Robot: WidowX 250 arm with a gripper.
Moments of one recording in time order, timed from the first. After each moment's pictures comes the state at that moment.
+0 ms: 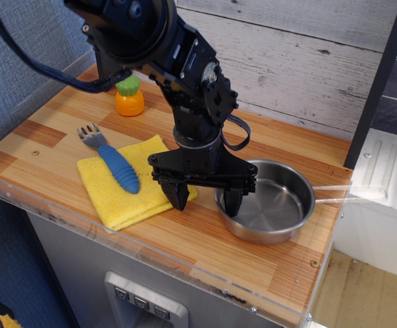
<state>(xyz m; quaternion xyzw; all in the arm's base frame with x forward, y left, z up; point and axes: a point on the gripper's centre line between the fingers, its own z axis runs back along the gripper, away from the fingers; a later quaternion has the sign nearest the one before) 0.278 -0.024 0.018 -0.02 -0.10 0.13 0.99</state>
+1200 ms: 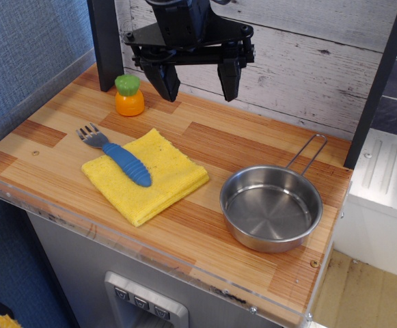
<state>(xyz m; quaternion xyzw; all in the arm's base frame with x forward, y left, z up) 0.301 -0.002 0.137 -0.06 -0.19 0.14 0.97</state>
